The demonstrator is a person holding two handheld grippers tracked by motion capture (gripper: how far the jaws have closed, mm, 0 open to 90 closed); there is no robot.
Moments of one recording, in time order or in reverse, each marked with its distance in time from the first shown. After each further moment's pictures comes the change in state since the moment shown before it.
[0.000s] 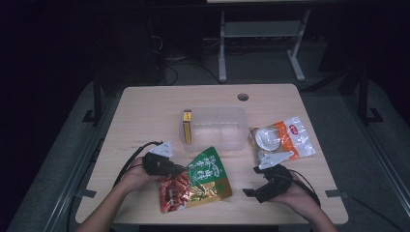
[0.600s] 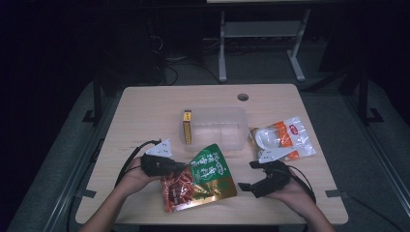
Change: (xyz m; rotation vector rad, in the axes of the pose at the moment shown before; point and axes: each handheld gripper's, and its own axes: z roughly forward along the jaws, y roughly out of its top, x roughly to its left) left arm -0.024 0.023 -0.022 -0.068 0.053 0.046; right arm 0.005 0.019 -0.007 -0.104 0.030 0.027
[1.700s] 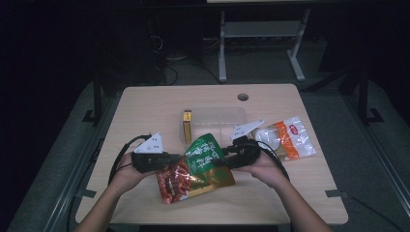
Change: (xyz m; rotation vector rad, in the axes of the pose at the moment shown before) left arm -0.007 0.016 -0.034 -0.080 0.108 0.049; right arm -0.010 0.079 0.052 -0.030 0.202 -0.070
